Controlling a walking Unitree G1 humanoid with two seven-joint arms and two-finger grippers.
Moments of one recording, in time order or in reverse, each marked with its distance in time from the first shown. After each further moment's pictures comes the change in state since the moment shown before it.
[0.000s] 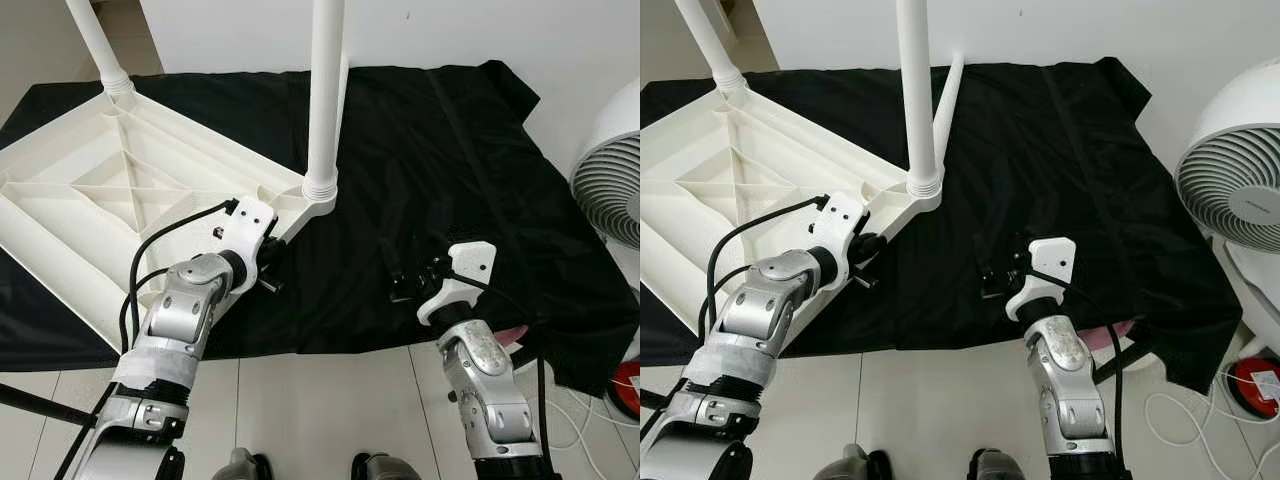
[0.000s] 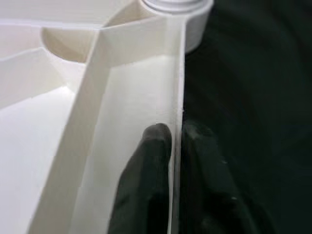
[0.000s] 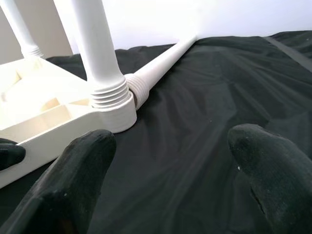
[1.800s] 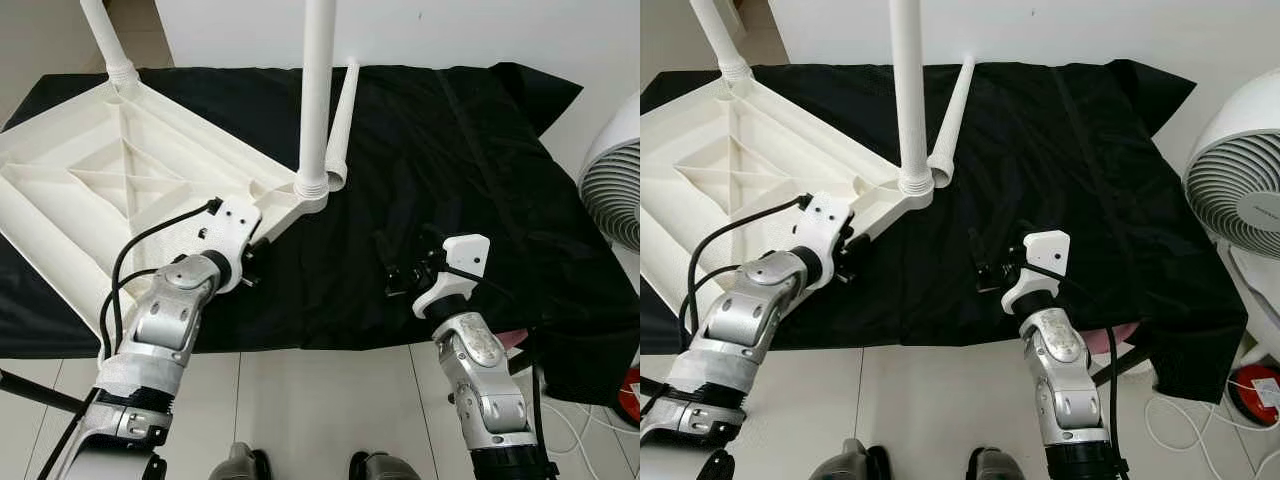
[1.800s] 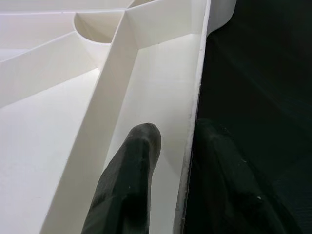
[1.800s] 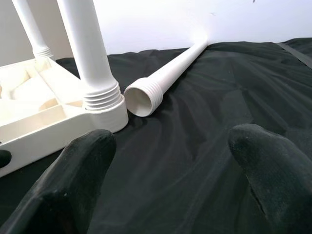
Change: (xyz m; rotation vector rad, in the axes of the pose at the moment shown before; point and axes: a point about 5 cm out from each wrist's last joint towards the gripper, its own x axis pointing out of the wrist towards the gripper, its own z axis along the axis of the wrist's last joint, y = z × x) left arm -0.010 0.032 -0.003 0.165 0.093 0.165; right arm 0.008 0.003 0.001 0.002 -0.013 0.018
